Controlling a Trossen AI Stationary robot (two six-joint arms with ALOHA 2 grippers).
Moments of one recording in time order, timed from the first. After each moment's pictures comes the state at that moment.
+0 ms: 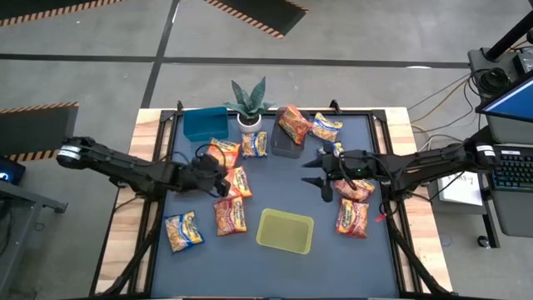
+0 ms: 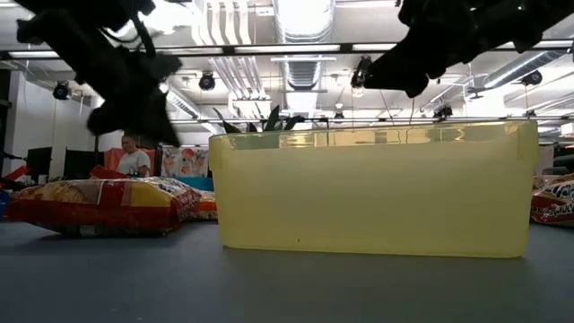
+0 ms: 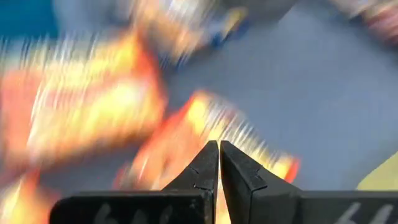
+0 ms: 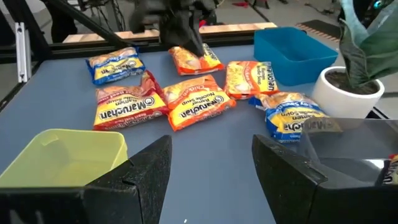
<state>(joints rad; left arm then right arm) -0.13 1.11 0.58 -0.40 -0.52 -0.97 0.00 1.05 0.53 0.20 0.08 0.06</state>
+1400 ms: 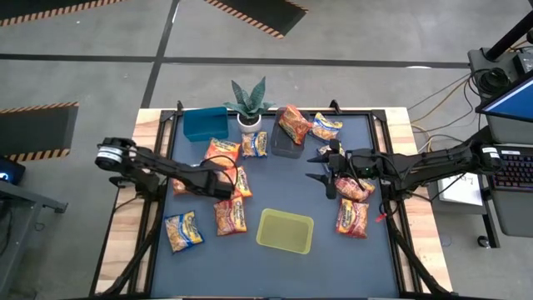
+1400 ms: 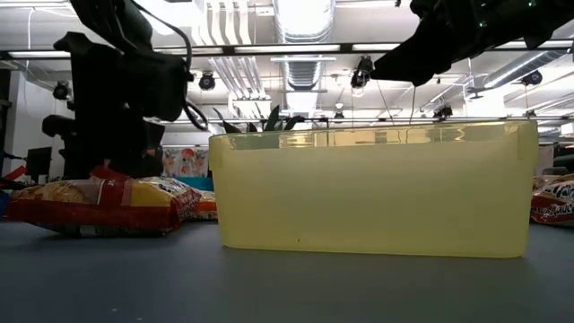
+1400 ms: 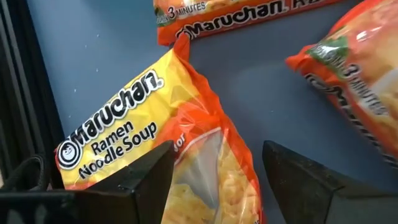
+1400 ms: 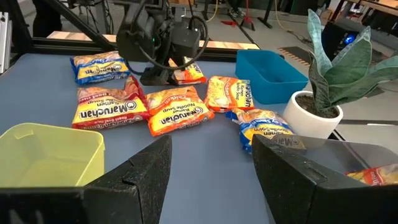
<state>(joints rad) -0.10 1.60 0.78 -0.99 -0.45 -1.27 0.00 0.97 0.51 0.19 0.13 -0.08</state>
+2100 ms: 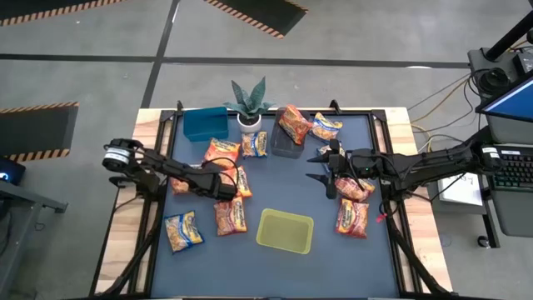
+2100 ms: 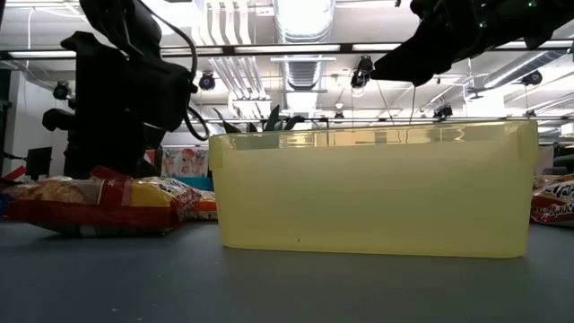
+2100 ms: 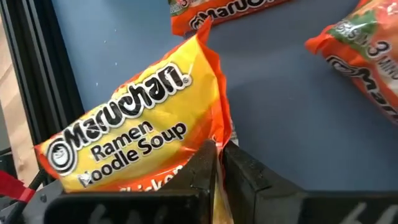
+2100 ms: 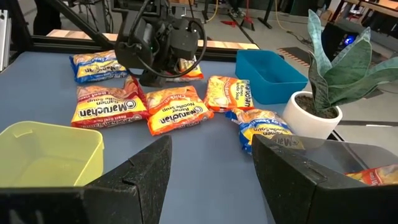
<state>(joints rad) -0.12 1.66 0.82 -1.07 -0.43 -1.27 0.00 0.97 0.51 0.19 0.13 -0.08</state>
